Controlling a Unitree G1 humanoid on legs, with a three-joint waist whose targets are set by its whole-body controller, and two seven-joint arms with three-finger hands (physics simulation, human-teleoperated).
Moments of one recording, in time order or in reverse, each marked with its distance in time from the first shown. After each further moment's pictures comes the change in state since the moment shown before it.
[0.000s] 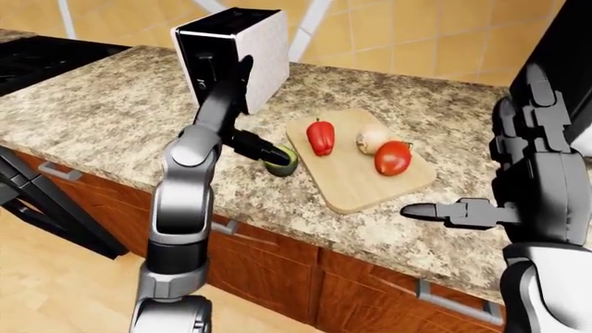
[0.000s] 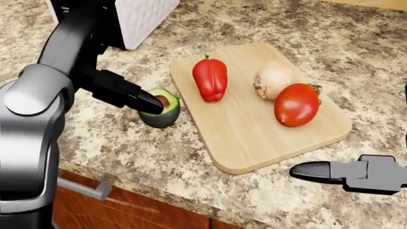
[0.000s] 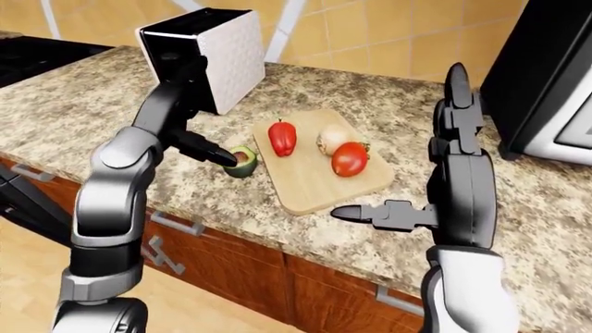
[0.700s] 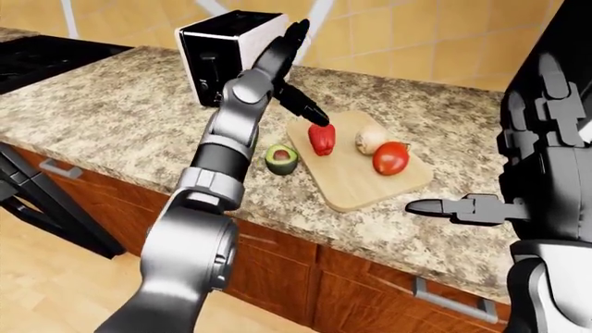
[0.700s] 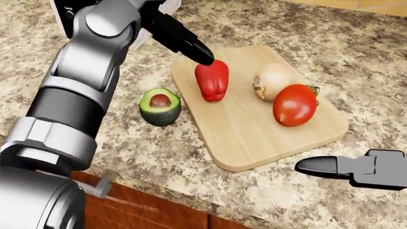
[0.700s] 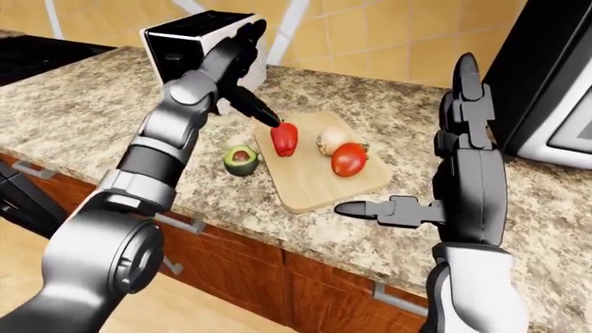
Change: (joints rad) left arm -0.571 -0.067 -0.013 1.062 0.011 -0.575 0.068; right arm -0.041 0.020 -0.039 -0.002 -0.026 -0.003 0.056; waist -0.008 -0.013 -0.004
